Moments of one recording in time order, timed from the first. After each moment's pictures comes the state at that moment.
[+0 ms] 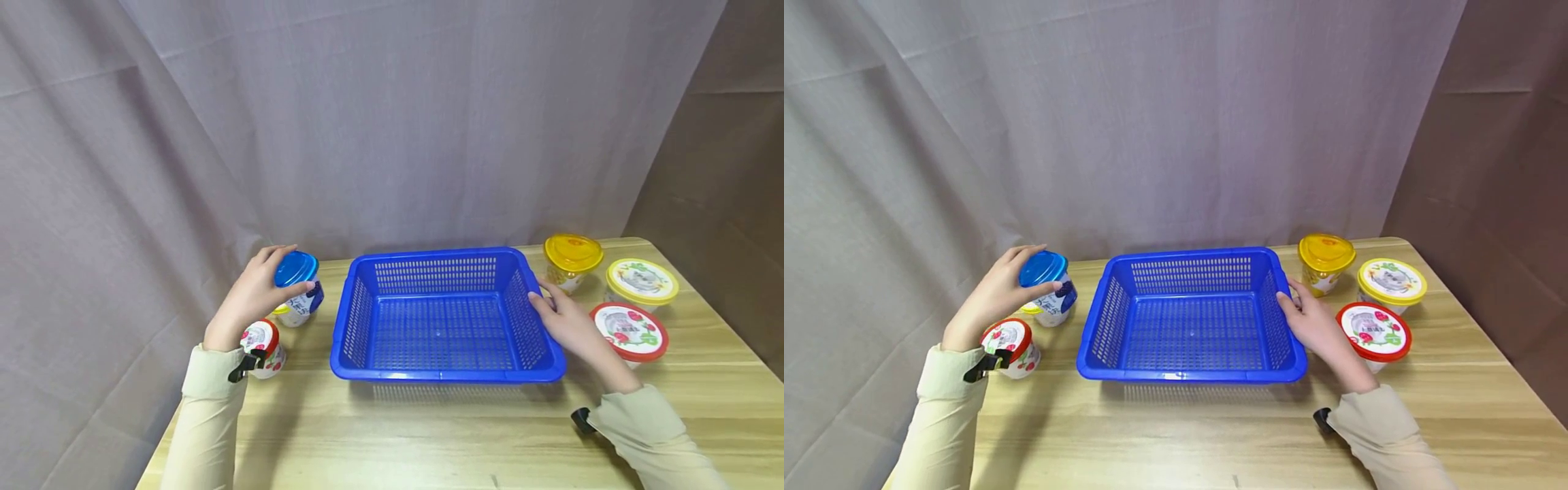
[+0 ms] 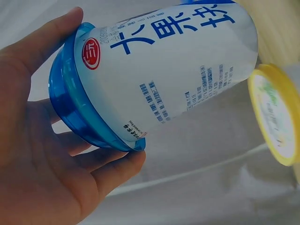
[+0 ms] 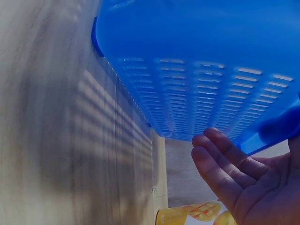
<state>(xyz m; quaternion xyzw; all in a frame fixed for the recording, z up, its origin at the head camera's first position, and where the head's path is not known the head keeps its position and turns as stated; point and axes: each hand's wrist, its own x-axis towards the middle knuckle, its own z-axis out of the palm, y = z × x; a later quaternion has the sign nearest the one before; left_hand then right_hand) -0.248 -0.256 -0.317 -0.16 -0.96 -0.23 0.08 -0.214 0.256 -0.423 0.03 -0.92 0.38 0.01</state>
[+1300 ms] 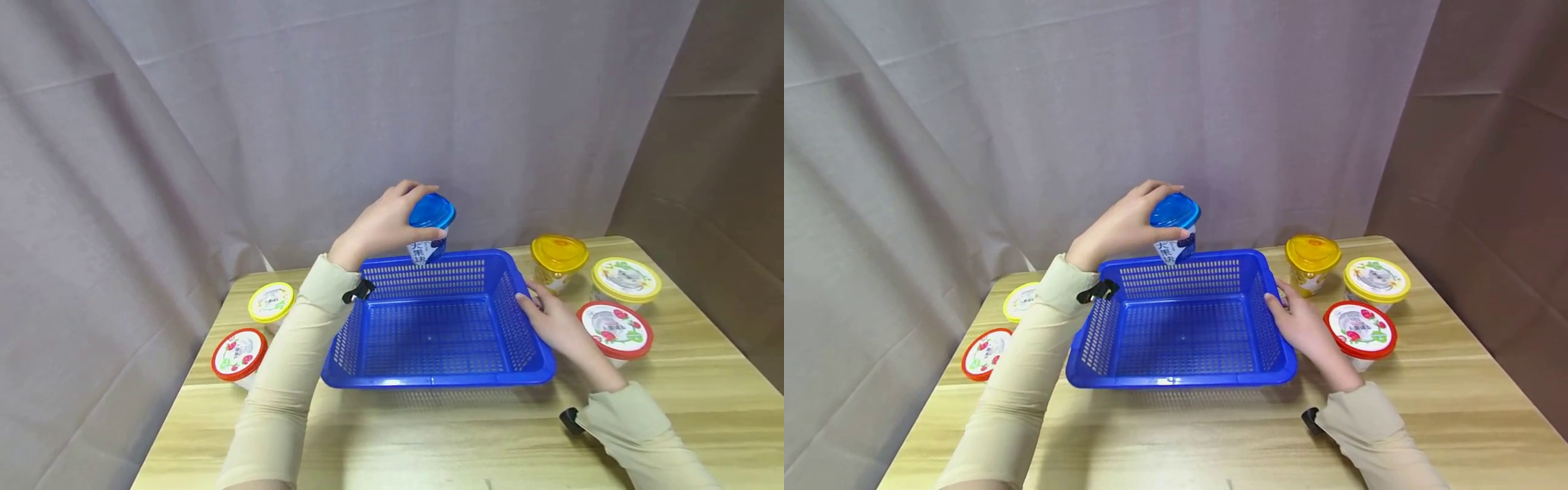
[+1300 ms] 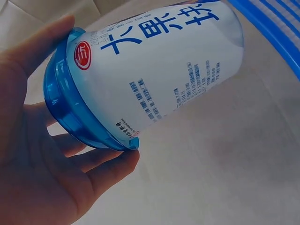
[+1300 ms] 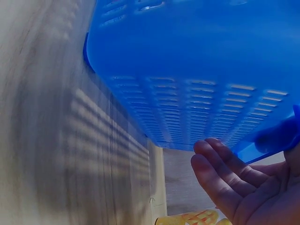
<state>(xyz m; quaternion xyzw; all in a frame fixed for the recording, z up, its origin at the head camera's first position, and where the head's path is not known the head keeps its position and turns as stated) -0.311 -0.045 -0.249 -0.35 -0.92 -0.17 0.07 -0.213 0.253 -0.421 0.02 -0.92 0.39 0.02</state>
